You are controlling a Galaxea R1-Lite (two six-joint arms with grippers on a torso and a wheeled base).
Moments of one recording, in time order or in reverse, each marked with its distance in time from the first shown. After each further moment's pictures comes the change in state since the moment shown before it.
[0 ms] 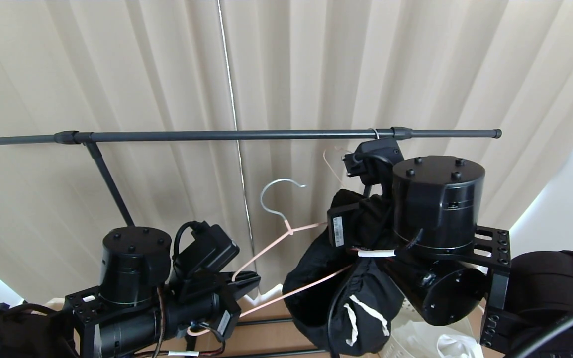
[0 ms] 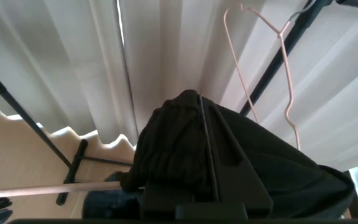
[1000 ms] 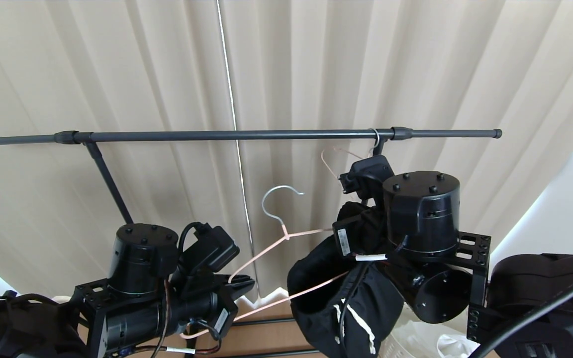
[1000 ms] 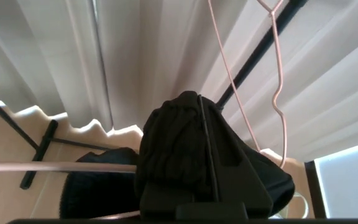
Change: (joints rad) left arm 0.035 0.017 -0.038 0.114 0.001 0.019; right arm -0.058 0.034 0.042 0.000 0.009 -0.066
